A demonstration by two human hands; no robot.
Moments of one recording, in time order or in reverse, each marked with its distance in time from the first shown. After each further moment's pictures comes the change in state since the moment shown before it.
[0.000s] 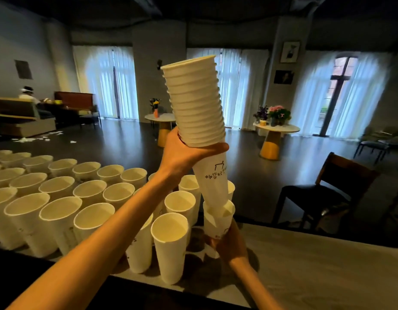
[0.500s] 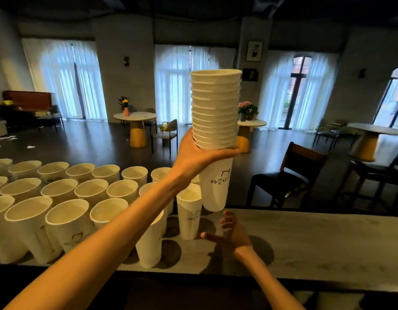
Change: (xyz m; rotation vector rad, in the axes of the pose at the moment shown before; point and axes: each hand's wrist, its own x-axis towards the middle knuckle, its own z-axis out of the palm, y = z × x) left_hand -0.034 0.008 0.069 -0.056 -0.210 -0.012; right_hand -0.060 0.018 -0.079 0.058 0.026 0.071
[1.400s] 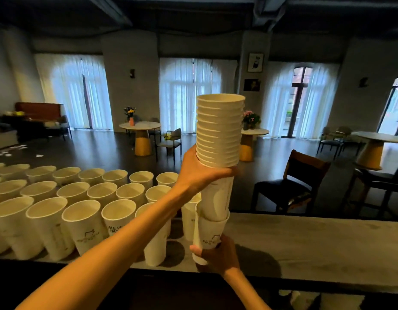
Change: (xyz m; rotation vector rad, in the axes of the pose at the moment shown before) left_hand -0.035 0.008 0.003 0.115 0.013 0.033; right_hand -0.049 -0.012 0.041 0.059 -0.006 -0.133
